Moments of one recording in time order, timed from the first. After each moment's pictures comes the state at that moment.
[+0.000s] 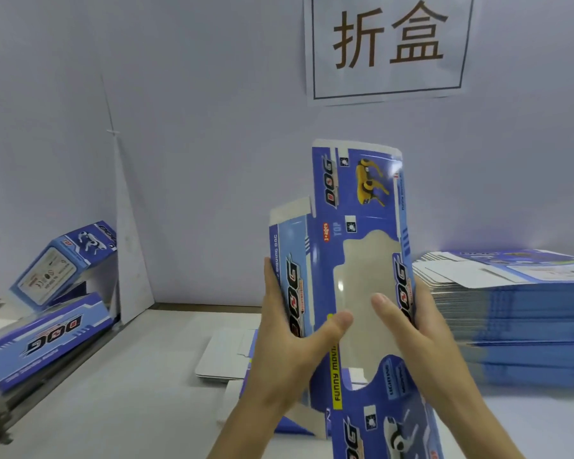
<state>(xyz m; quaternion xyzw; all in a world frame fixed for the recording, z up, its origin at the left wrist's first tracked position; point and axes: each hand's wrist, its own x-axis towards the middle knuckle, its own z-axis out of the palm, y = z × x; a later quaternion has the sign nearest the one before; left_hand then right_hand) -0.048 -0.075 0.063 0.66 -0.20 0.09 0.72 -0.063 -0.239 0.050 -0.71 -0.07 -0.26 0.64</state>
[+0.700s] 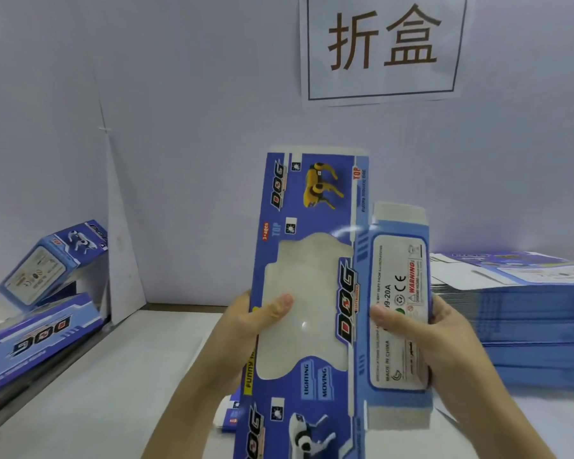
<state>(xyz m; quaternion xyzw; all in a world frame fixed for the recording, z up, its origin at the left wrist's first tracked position) -0.024 -0.035 0.073 0.63 -0.19 -0.07 0.75 -0.069 -0.265 0.062 -0.65 -0.01 -0.15 0.75</state>
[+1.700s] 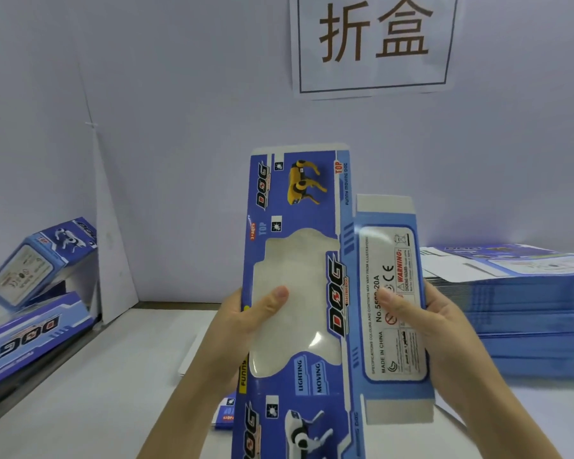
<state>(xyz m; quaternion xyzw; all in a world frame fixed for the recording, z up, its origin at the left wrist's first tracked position) -0.022 -0.041 0.064 0.61 -0.18 -0.05 0.77 -0.072 -0.269 0.064 -0.63 -0.07 -0.14 0.76</state>
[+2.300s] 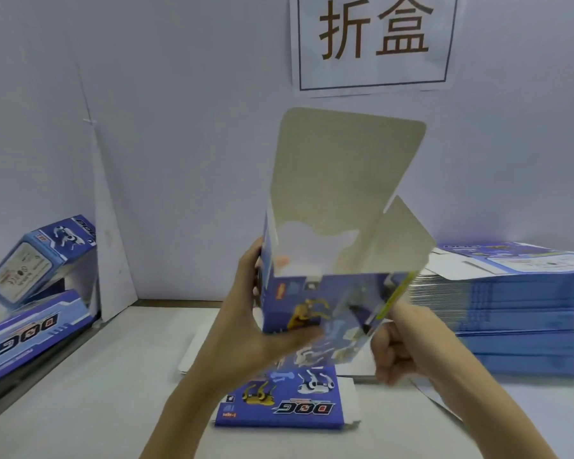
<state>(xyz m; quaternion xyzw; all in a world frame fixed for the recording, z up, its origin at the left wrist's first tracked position) -0.030 -0.042 0.068 0.71 -0.34 0.12 0.60 -0.073 -0.255 0.068 -0.74 0.03 -0.06 0.67</state>
